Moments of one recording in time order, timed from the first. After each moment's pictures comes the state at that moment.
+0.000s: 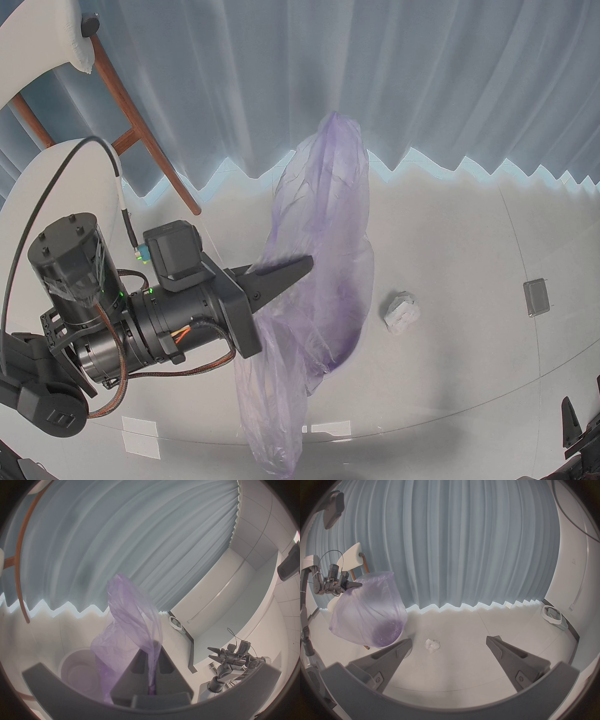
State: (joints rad) left arm -0.70 1.58 -0.61 -1.05 -0.32 -0.25; right arm 0.00 0.02 -0.02 0.00 -0.01 -0.01
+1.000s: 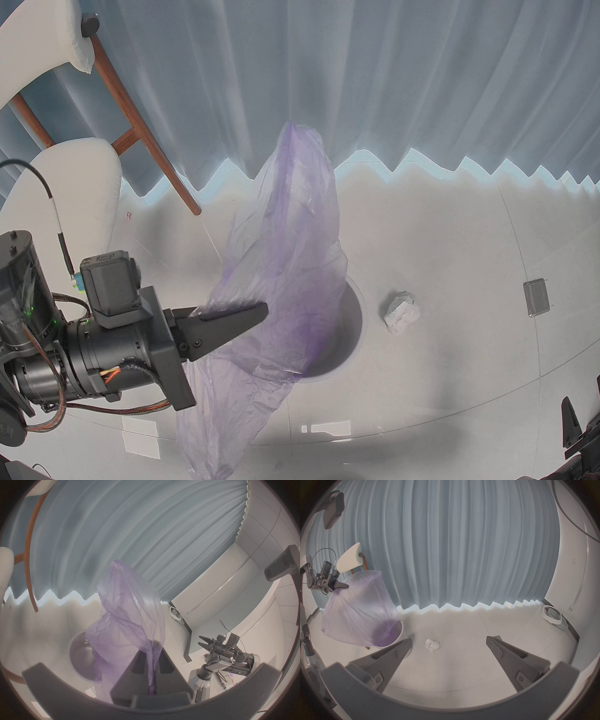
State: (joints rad) left arm -0.71 1.33 -0.53 -0.74 -0.31 -0.26; right arm 0.00 0.02 -0.02 0.00 -0.01 -0.01
